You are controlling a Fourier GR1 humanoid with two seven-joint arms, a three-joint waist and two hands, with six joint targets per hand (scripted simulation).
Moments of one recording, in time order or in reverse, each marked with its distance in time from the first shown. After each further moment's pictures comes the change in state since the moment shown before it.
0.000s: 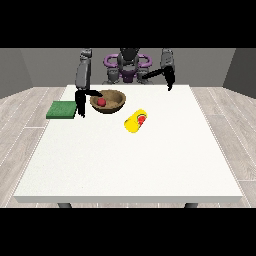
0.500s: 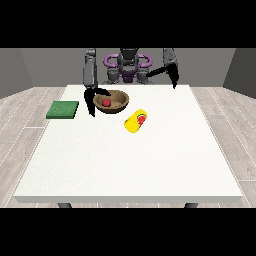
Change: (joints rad) left arm 0.072 0.037 0.028 0.026 0.033 -0.044 -0.012; right arm -0.052 0.101 0.034 0.017 -0.008 -0.095 0.109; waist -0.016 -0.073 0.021
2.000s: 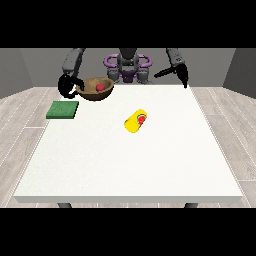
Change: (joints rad) left arm 0.054 0.116 0.136 0.094 0.099 -0.036 -0.078; right arm -0.086 -0.210 0.034 -0.083 0.055 -0.113 0.496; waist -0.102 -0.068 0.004
